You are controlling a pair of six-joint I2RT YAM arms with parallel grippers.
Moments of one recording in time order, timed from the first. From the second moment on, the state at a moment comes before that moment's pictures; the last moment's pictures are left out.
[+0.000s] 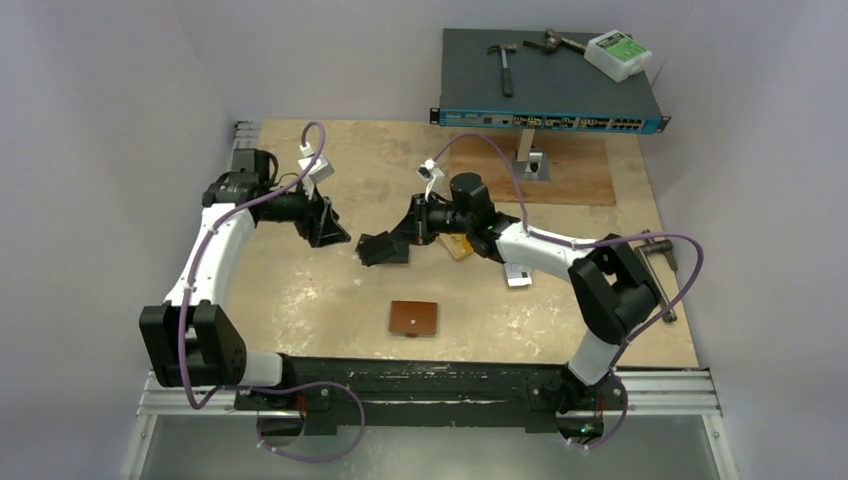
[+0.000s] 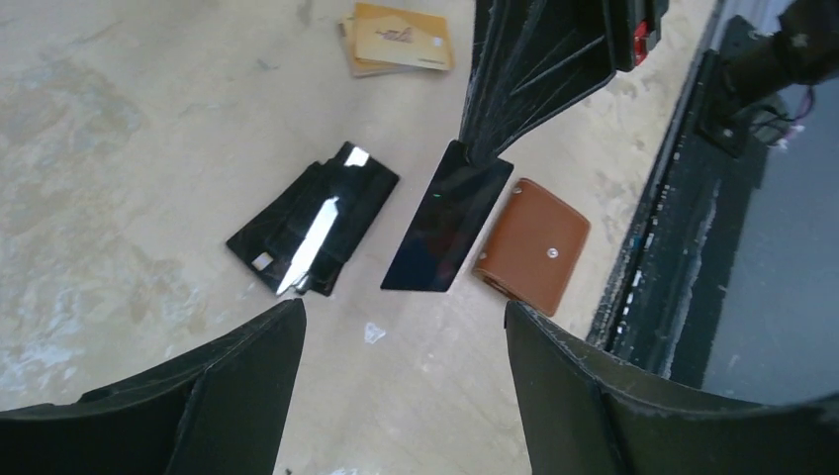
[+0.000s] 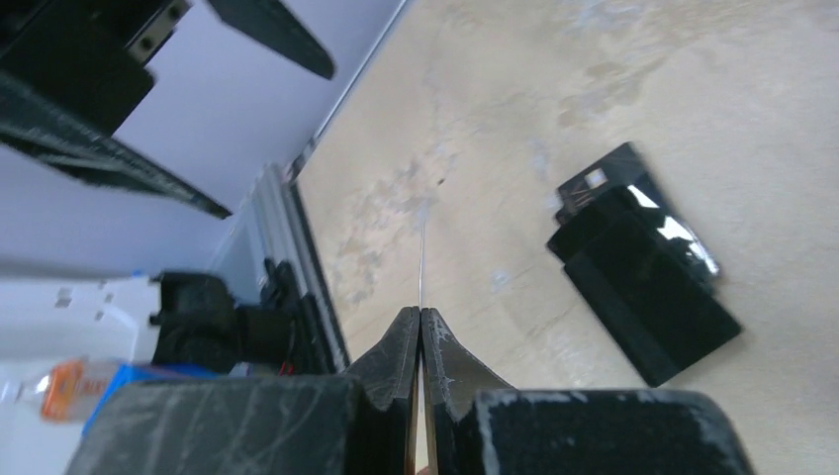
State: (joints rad) left arm 0.04 1.38 1.20 -0.85 0.97 0.60; right arm 0.67 1.74 1.06 0.33 -0.56 0.62
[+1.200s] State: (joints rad) left arm -0.08 1.30 1.23 -1.21 1.25 0.80; right arm 0.72 1.65 1.34 0.03 -0.94 0.41
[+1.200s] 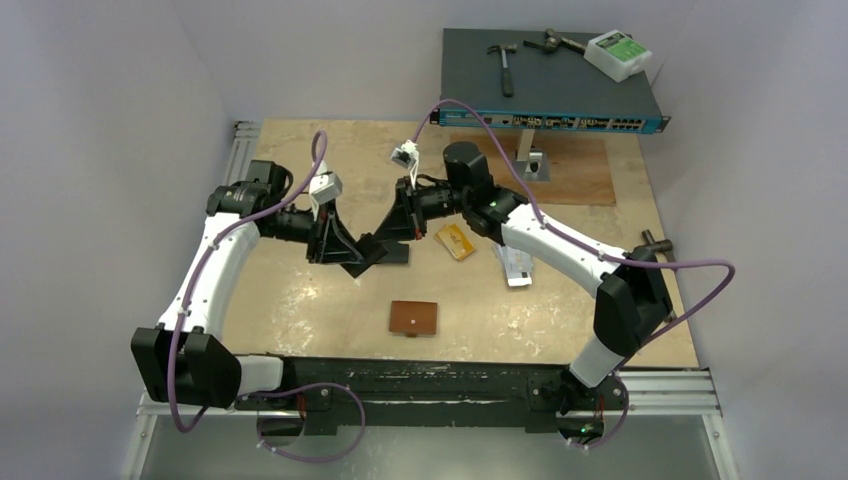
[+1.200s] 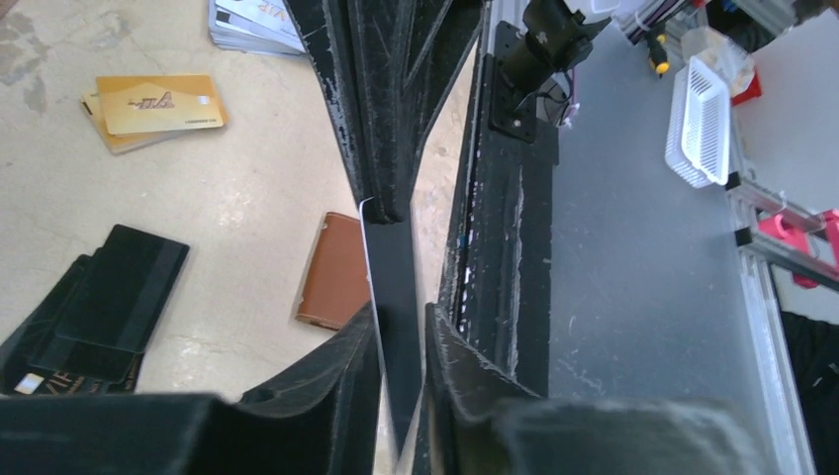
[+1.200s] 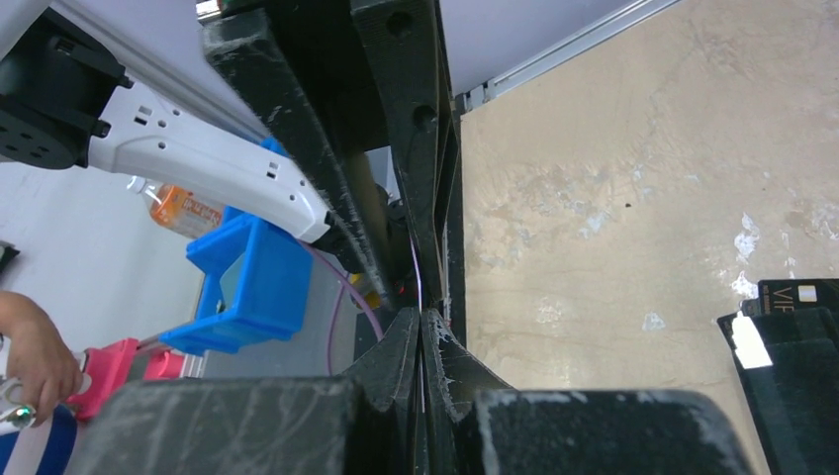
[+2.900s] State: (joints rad) left arm -0.07 1.03 0.87 0.15 1.21 -0.81; right arm 0.75 1.52 0.96 0.88 -0.61 1.00
